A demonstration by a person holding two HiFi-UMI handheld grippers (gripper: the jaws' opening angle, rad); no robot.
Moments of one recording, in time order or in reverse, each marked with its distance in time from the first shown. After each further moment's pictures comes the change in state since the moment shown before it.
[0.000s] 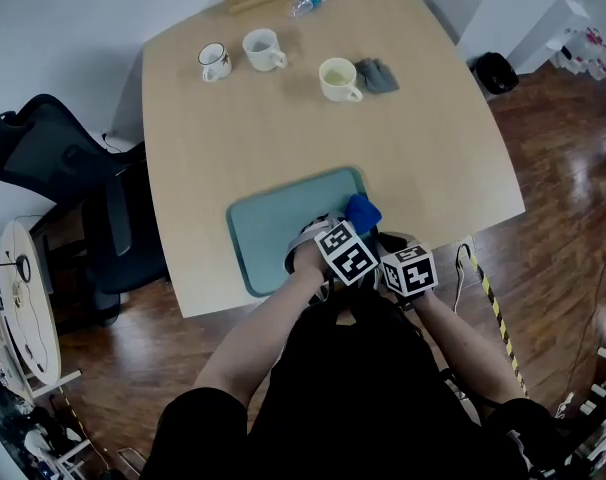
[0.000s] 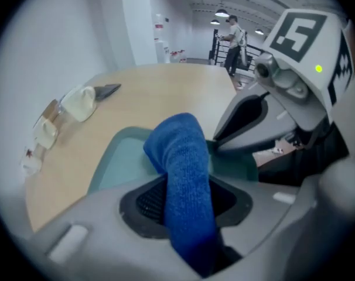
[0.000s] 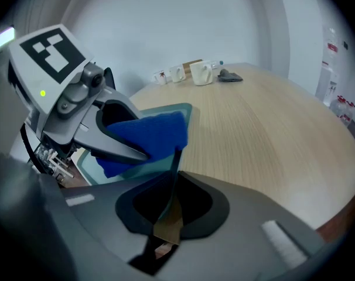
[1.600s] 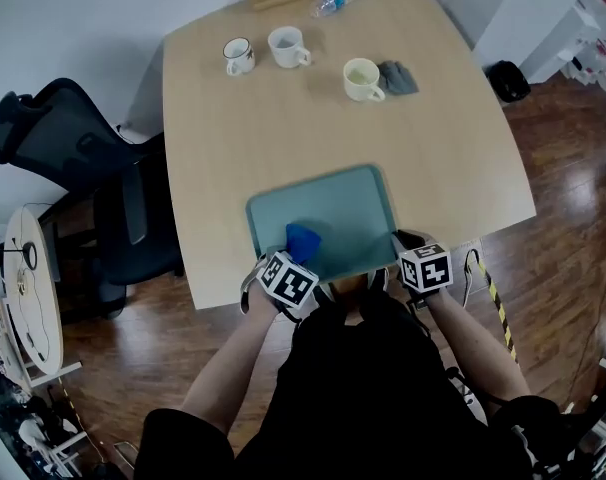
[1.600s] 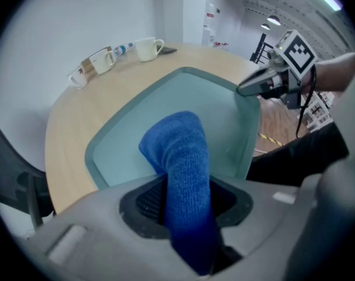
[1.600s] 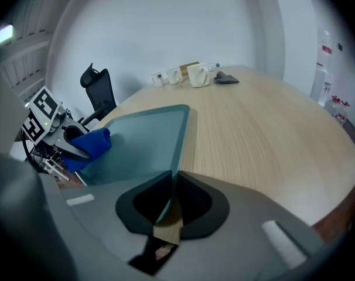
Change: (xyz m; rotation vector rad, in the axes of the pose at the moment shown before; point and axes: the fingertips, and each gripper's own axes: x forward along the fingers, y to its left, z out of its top) left arm -0.063 0.012 -0.177 -0.395 0.109 0.090; right arm 0.000 -0.002 -0.001 0.016 -0.024 -0.037
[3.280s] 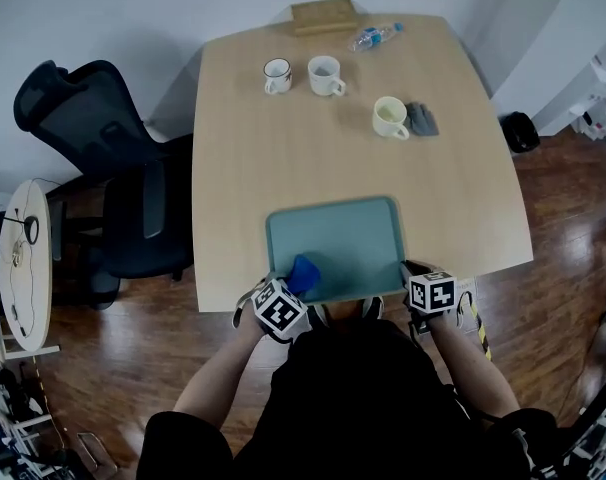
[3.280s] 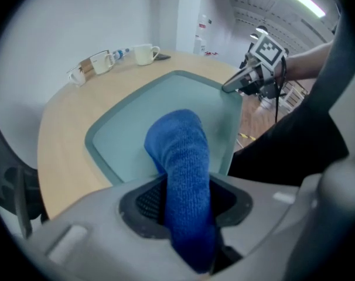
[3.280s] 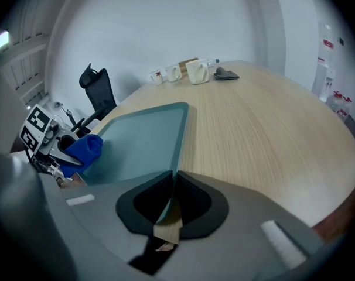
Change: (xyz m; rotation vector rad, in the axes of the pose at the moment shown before) left arm -0.007 -0.005 -0.040 0.035 -0.088 -0.078; right arm 0.002 -0.005 -0.003 0.021 0.034 0.021
